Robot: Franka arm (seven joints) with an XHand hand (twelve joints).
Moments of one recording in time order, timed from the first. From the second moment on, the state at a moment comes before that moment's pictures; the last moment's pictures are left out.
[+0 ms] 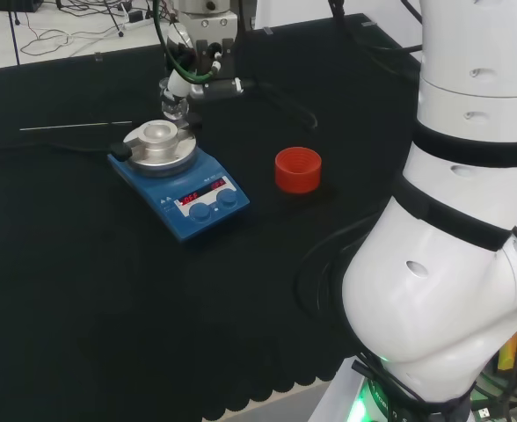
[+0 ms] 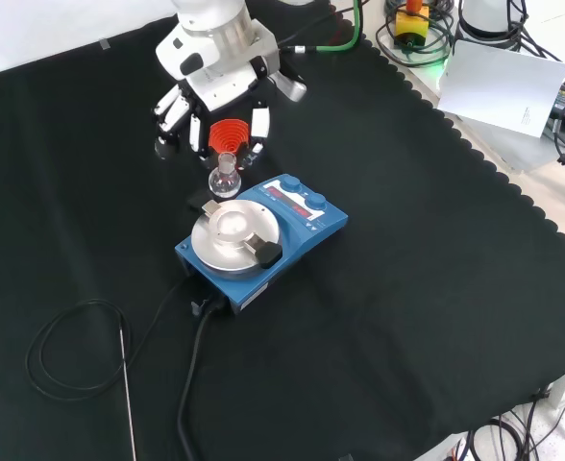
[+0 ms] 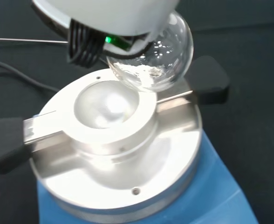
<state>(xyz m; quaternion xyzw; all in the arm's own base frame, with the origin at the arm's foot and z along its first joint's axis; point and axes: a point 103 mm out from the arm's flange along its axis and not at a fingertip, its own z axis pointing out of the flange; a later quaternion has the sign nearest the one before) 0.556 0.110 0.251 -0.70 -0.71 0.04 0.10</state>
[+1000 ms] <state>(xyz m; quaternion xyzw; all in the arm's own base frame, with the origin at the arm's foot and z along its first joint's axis) 0.574 0.132 0.221 -0.68 -0.72 0.05 0.13</state>
